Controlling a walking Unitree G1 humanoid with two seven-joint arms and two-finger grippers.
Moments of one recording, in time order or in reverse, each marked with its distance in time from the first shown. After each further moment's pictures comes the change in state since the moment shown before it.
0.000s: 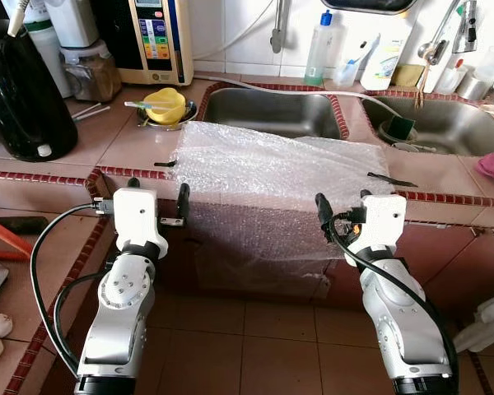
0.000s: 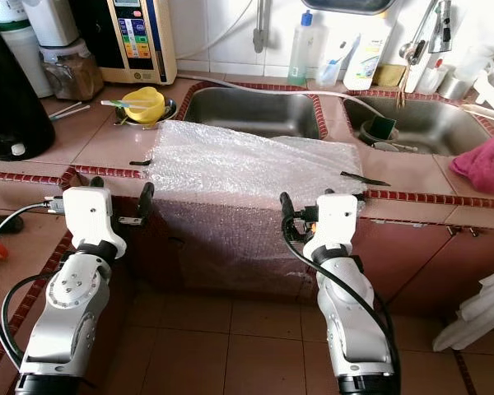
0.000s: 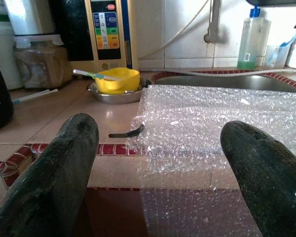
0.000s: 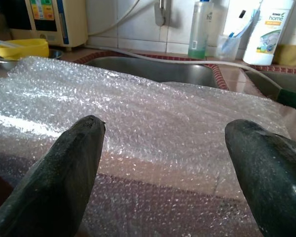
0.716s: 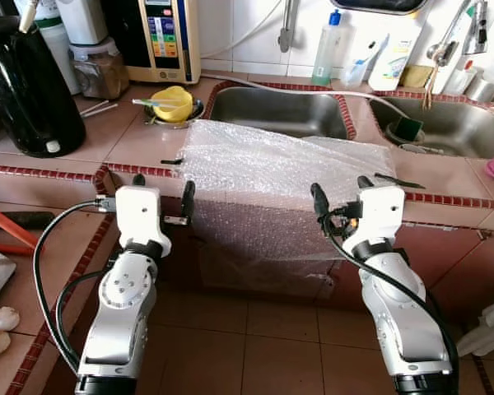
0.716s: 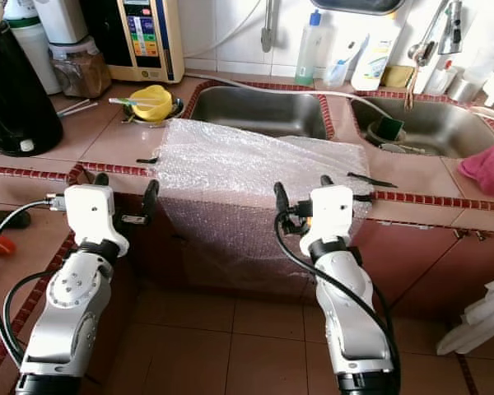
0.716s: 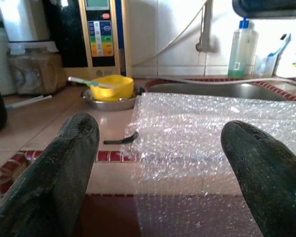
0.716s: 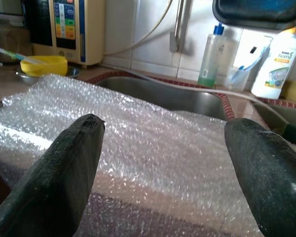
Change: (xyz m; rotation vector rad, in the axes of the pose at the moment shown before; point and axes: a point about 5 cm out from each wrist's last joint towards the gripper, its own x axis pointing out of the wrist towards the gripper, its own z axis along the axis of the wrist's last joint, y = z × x) left arm 0.001 -0.005 0.006 -0.023 -0.032 -0.052; right arm 0.003 0.007 0.016 -0.069 -0.086 0.036
